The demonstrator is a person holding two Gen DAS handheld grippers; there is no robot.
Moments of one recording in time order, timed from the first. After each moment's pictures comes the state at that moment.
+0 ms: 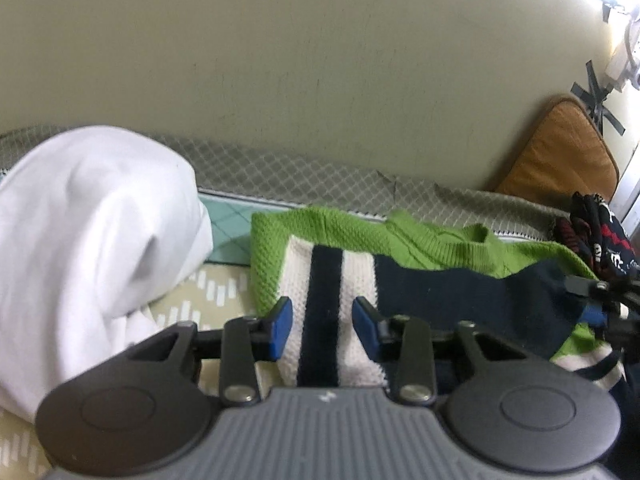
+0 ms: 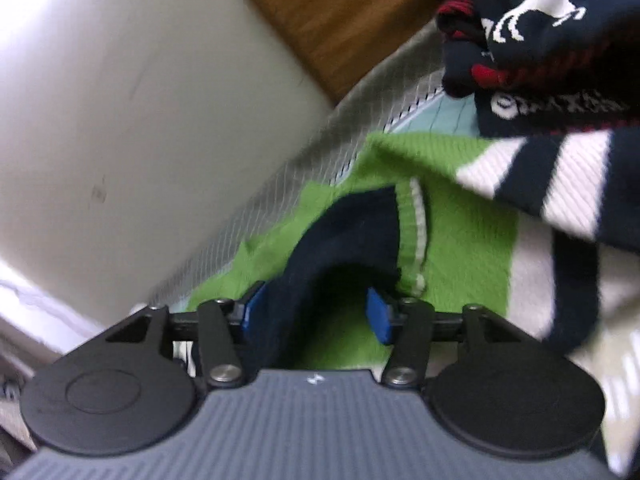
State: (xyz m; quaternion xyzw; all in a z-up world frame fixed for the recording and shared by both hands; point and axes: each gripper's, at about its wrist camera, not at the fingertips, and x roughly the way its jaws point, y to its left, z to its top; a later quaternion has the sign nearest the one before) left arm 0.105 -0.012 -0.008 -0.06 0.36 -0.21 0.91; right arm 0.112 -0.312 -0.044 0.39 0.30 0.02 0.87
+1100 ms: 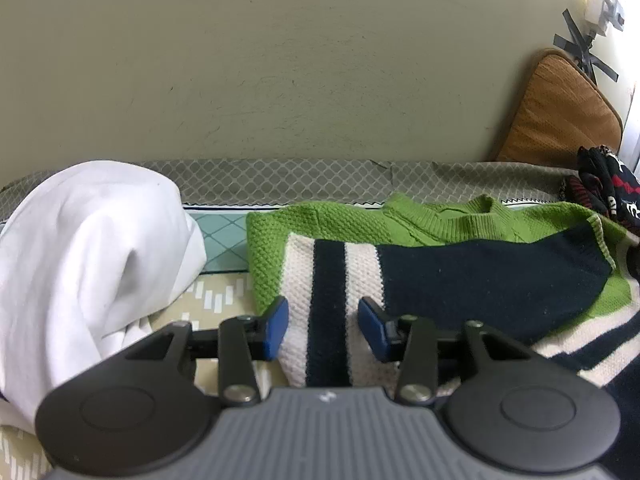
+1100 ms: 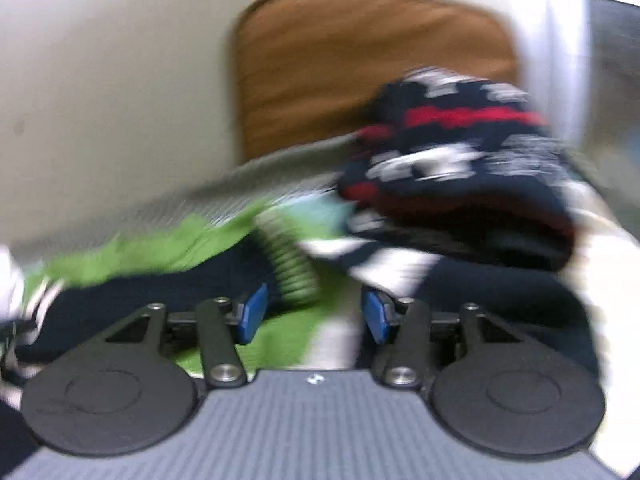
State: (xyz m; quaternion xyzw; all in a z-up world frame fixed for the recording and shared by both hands) left arm 0.088 -0.030 -0.010 0.03 0.34 -0.20 0.92; right arm 0.022 -0.338 -0.008 0.17 0.25 -0.16 0.94
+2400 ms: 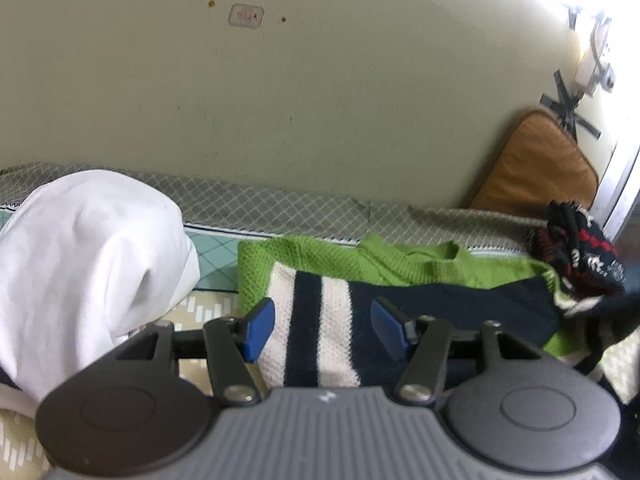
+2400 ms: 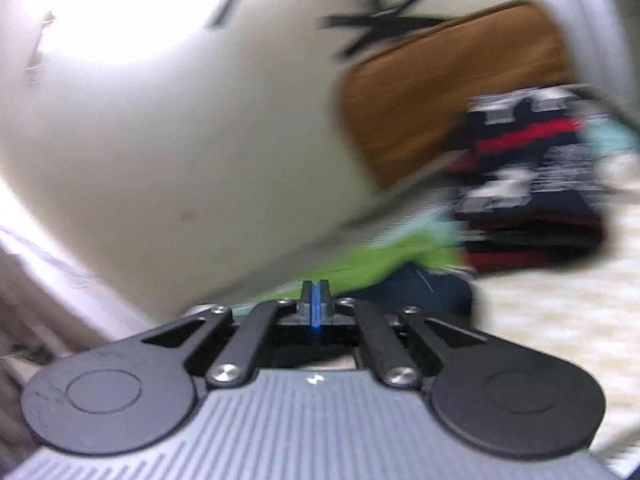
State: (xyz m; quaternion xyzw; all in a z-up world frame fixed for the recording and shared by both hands) left arm 0.078 -0.012 0.017 -0.05 0.32 -0.23 0.92; right arm 0.008 -0.339 0.095 0.36 0.26 0.11 0.89
